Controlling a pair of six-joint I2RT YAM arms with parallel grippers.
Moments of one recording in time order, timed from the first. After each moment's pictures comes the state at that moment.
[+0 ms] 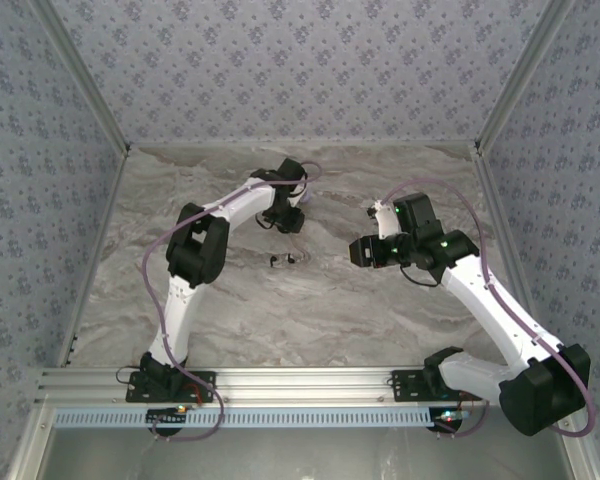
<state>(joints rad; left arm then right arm) -0.57 2.32 1.90 -0.87 -0.02 -0.12 0.41 1.12 0.98 -0.74 -0.40 0.25</state>
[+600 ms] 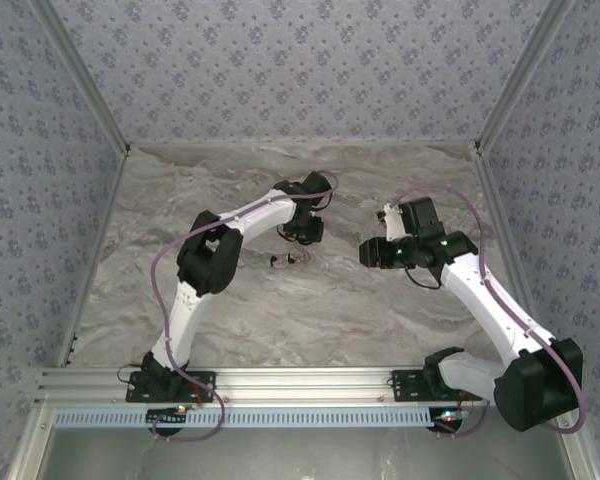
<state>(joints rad) -0.72 2.30 1.88 -0.87 -0.04 -0.47 0.33 1.14 0.92 -0.73 -0.34 0.27</state>
